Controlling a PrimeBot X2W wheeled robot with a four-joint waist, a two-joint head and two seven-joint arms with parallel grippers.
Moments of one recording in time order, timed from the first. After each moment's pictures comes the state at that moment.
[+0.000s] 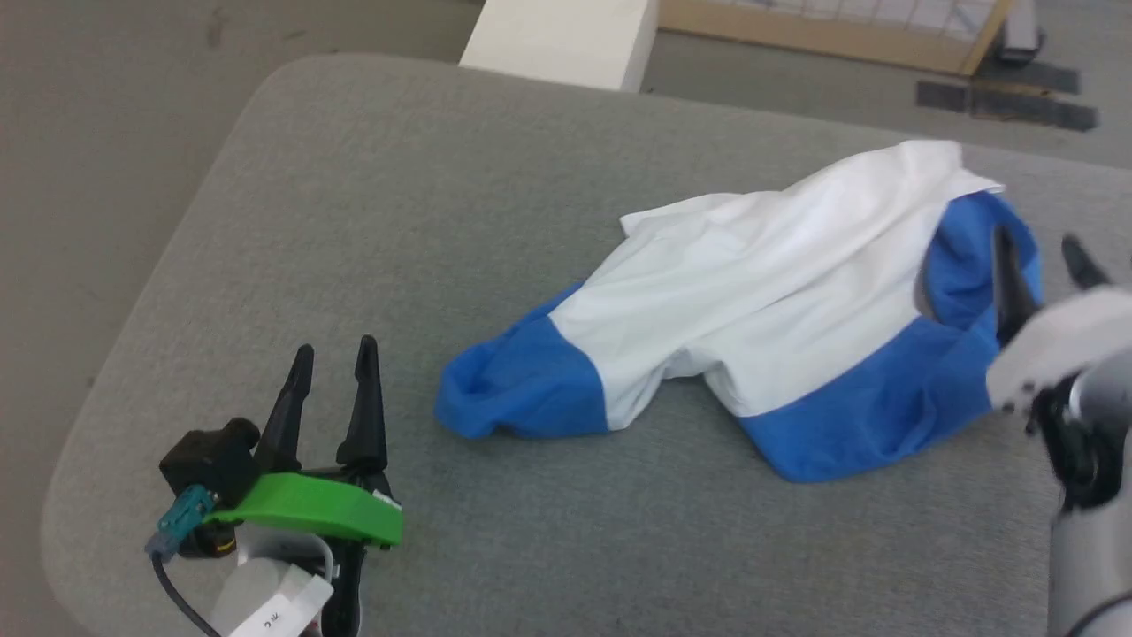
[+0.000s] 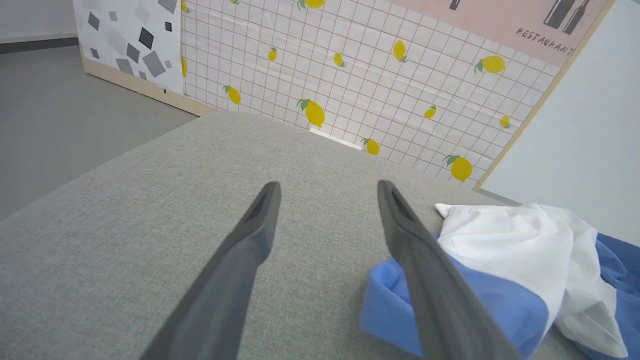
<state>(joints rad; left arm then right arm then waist) -0.14 0.07 -0.03 0.17 -0.40 -0.12 -0.25 -0.40 -0.07 -0.30 0.18 0.13 0.13 0.28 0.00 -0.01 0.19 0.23</state>
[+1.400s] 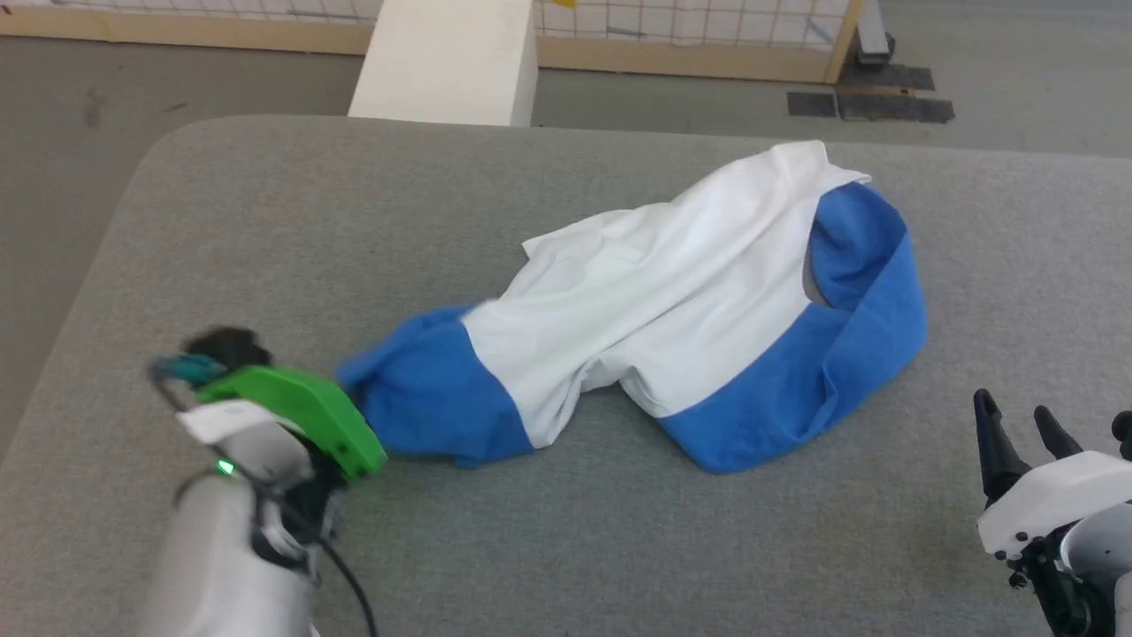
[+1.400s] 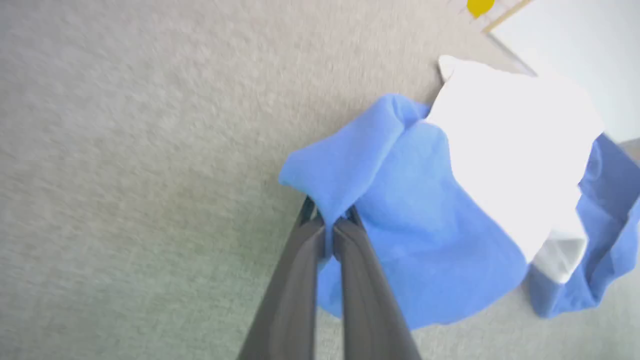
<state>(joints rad) -0.32 0.11 0.00 0.30 -0.60 0.06 0.47 -0.10 -0.05 -0.32 0.15 0.28 0.13 0.24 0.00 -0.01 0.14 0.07</state>
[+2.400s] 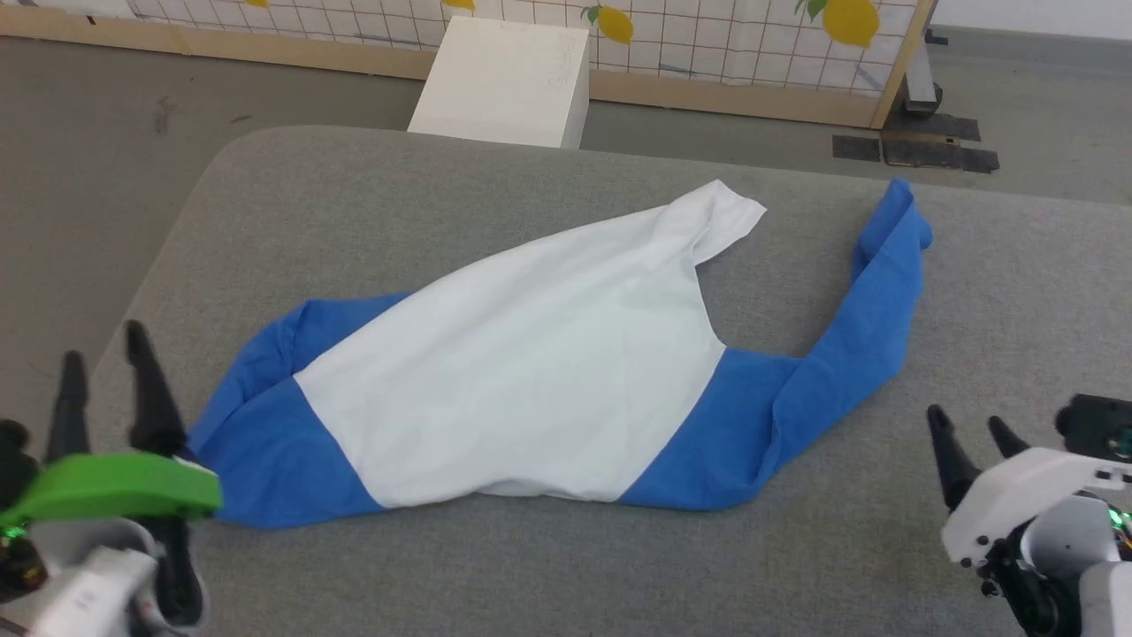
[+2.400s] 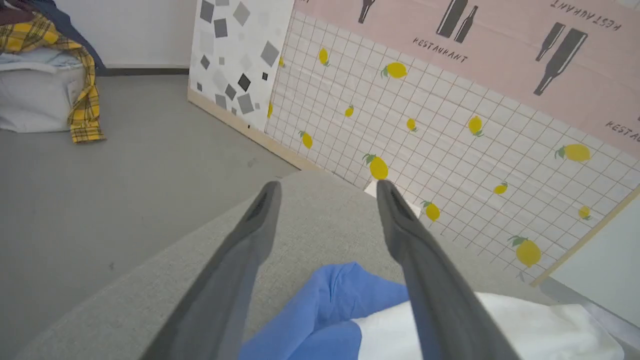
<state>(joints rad) -0.13 0.18 0.22 0.05 -0.51 0.03 -0.10 -0.10 -0.05 -0.25 0.15 0.24 0.13 0.32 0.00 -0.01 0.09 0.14</state>
